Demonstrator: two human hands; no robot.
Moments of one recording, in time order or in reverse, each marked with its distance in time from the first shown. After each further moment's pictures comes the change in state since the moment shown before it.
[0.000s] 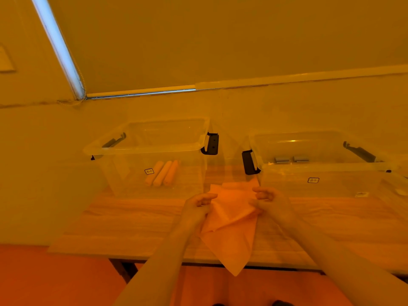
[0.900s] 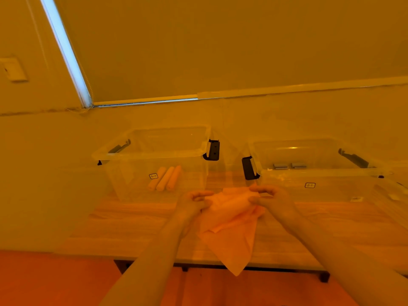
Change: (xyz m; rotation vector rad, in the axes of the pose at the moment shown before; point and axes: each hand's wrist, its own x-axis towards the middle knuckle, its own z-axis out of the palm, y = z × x) left_hand -0.011 0.032 -0.020 0.009 -0.035 -0.031; right_hand -0.027 -0.040 -0.003 -0.096 -0.019 -0.156
